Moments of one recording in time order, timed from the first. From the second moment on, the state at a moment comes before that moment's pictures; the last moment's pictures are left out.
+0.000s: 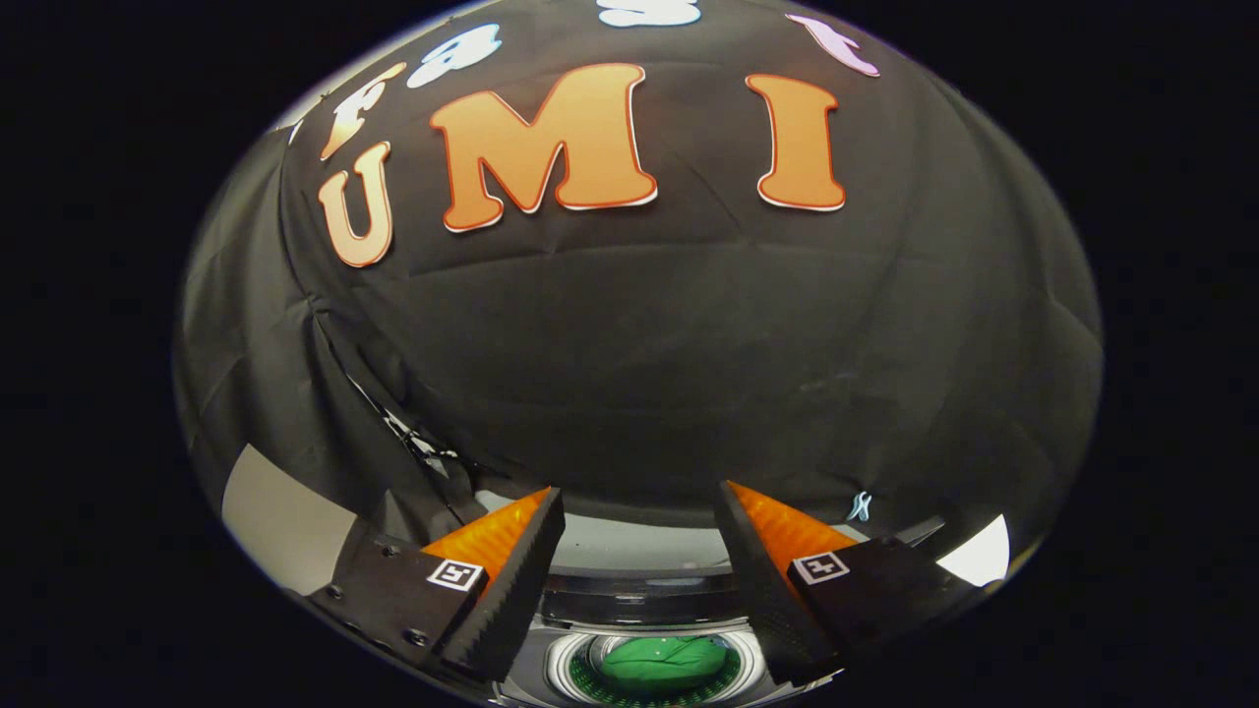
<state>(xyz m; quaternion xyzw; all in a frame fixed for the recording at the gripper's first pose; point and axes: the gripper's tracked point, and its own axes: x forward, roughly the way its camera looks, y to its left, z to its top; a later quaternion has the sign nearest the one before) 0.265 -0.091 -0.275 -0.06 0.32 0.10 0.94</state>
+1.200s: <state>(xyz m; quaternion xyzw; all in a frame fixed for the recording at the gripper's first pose) 0.125 -0.124 -0.298 -0.08 0.30 0.07 0.95</state>
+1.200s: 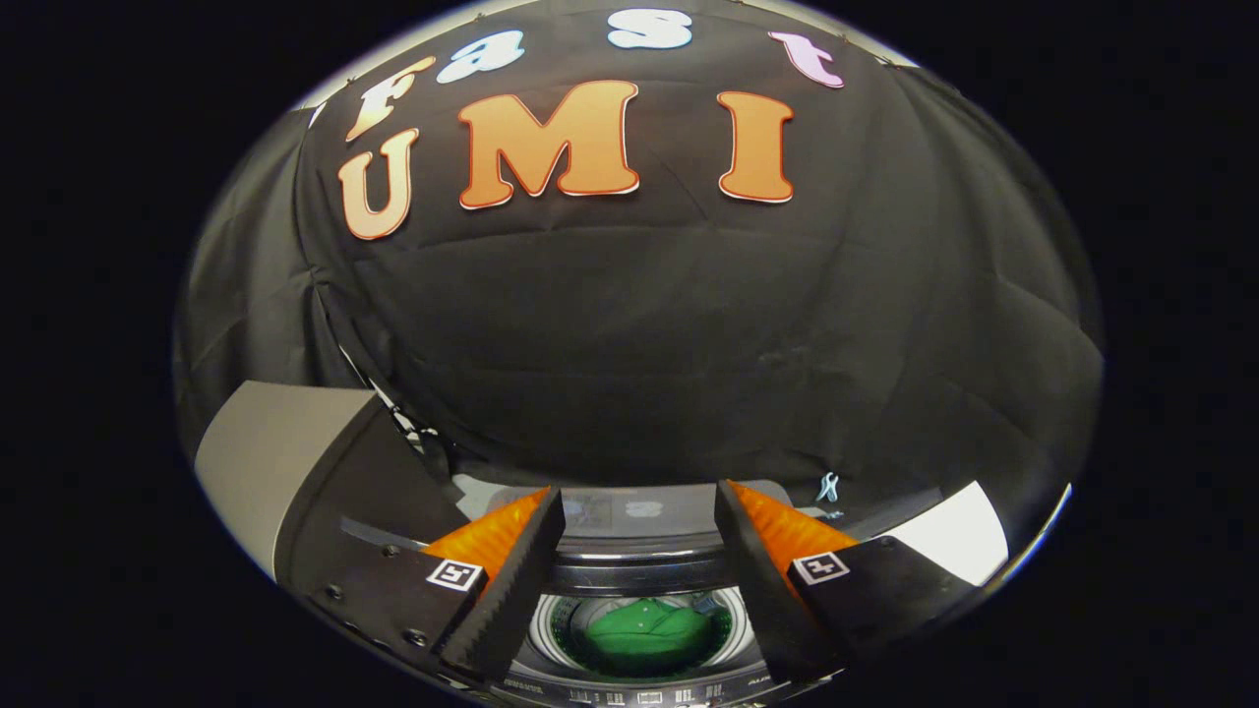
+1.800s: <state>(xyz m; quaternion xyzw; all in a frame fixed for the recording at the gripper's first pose) 0.011 -0.144 -0.348 -0.05 0.37 0.02 0.93</state>
